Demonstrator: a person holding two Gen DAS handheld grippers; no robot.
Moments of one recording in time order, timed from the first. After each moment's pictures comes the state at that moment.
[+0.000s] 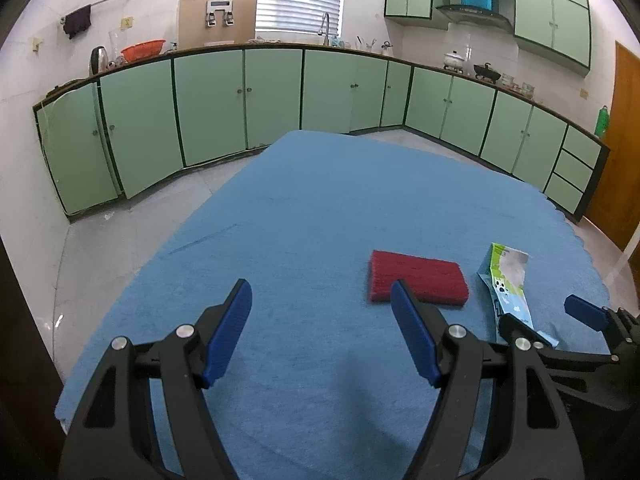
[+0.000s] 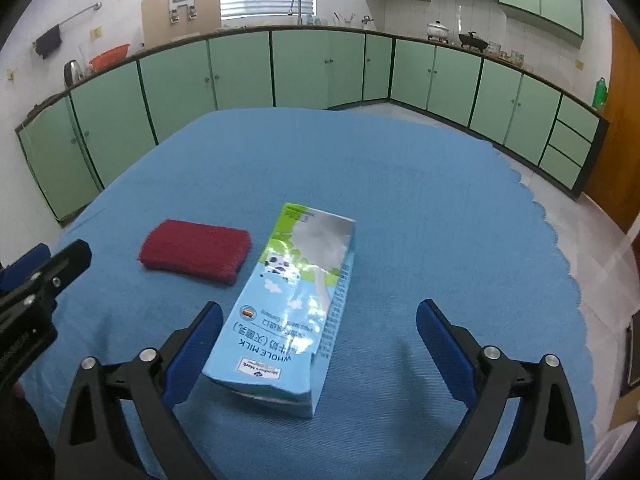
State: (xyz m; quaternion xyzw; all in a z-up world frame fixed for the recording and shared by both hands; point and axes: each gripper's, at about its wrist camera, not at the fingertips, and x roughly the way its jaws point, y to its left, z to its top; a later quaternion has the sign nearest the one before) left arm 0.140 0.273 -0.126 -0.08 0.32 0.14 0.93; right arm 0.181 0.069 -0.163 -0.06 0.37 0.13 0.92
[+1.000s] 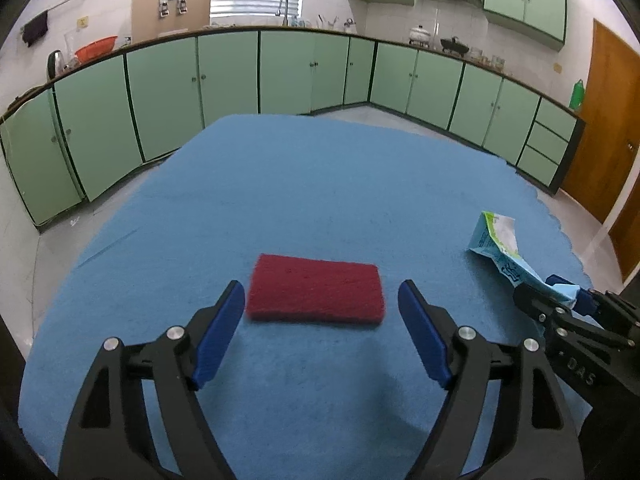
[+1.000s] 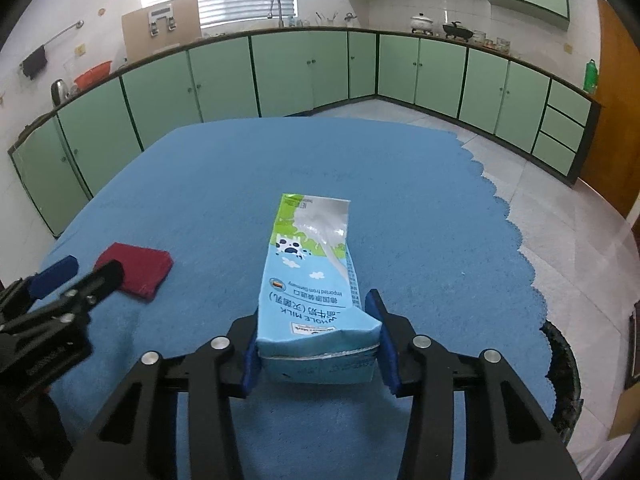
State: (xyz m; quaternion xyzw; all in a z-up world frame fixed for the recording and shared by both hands) left arm 0.199 0.218 -0.142 -0.07 0.36 0.08 0.93; right arm 0.209 0.008 -0.160 -0.03 0.38 0.14 0.92
